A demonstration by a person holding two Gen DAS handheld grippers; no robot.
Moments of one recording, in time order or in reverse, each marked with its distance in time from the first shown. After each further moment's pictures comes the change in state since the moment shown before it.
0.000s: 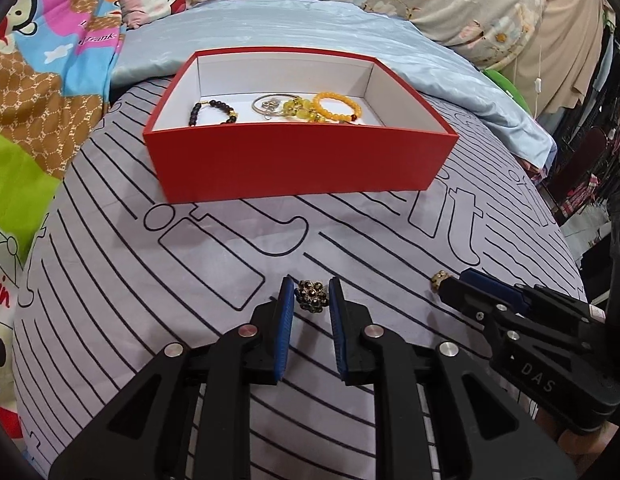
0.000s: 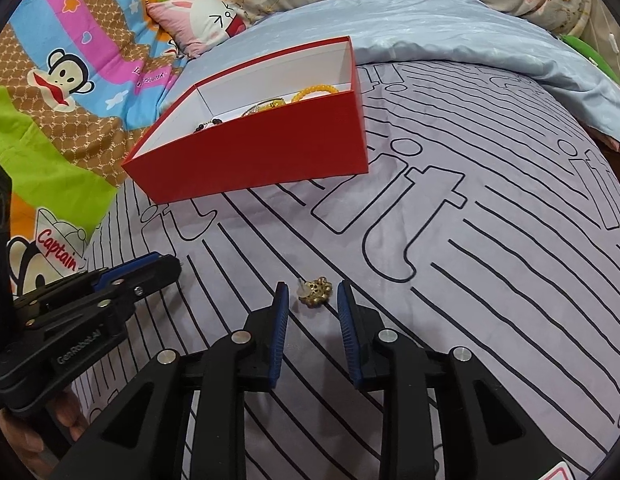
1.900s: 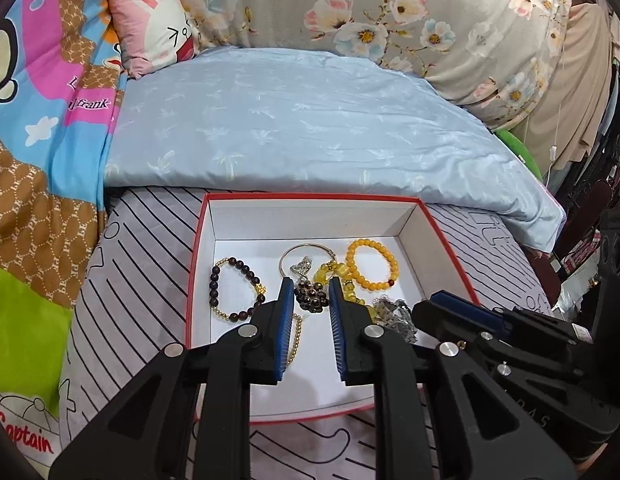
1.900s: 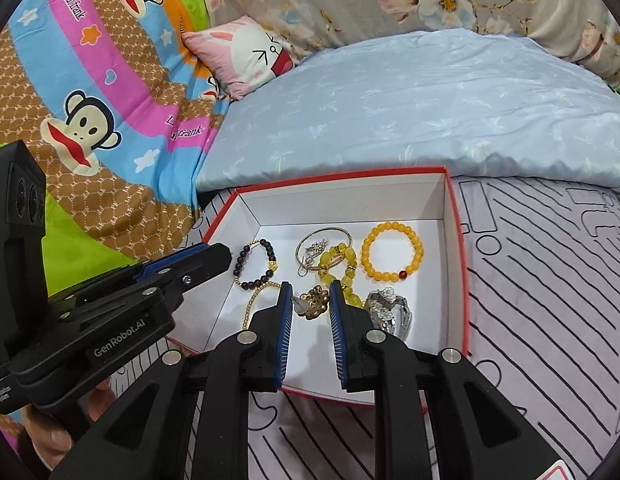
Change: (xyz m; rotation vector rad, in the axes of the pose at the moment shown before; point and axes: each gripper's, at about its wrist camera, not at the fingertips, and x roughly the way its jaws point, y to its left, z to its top) left arm 0.018 0.040 0.144 -0.033 -0.147 -0.007; right arm 0.032 0.039 0.147 -0.074 -0.091 0.156
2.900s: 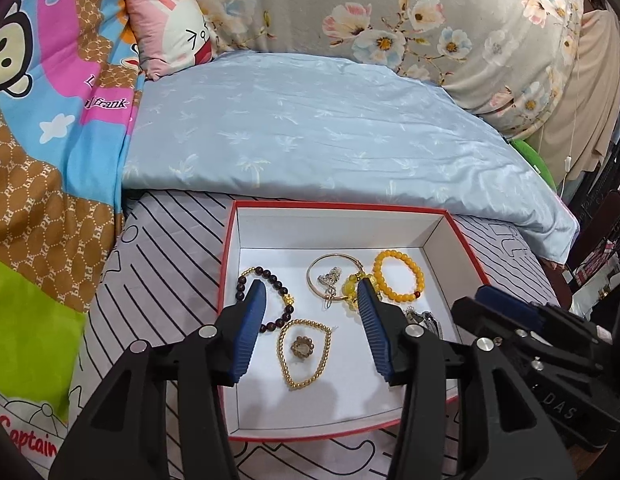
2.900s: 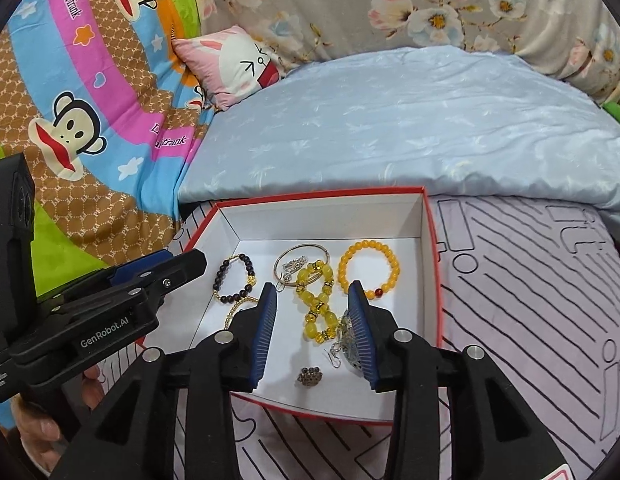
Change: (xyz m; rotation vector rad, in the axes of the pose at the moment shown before) left arm -0.003 0.017 0.003 -0.024 -0.033 0.050; right arm -0.010 0.000 0.005 -0.027 -0.060 -0.086
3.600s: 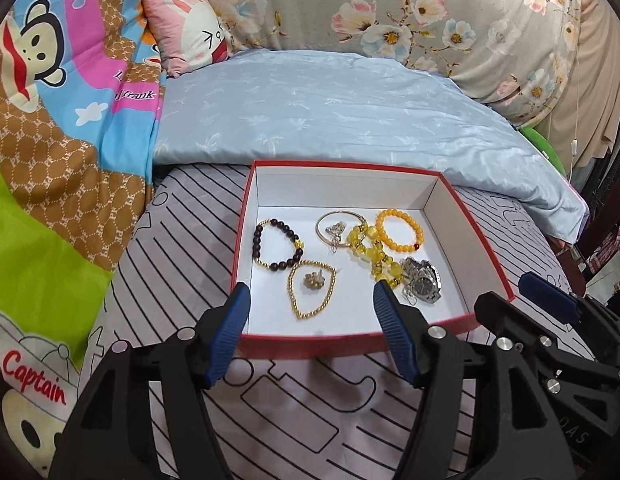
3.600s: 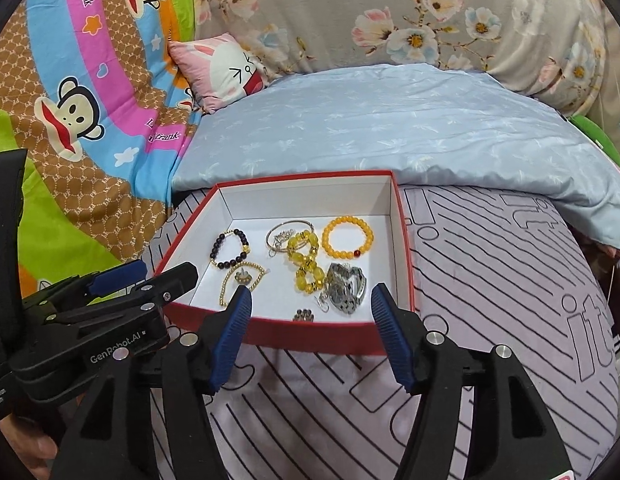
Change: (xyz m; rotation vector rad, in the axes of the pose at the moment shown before) left arm -0.038 -0.014 -0.048 0.014 0.007 0.082; right arm -0.047 0.018 -0.048 -0.012 -0.049 -0.117
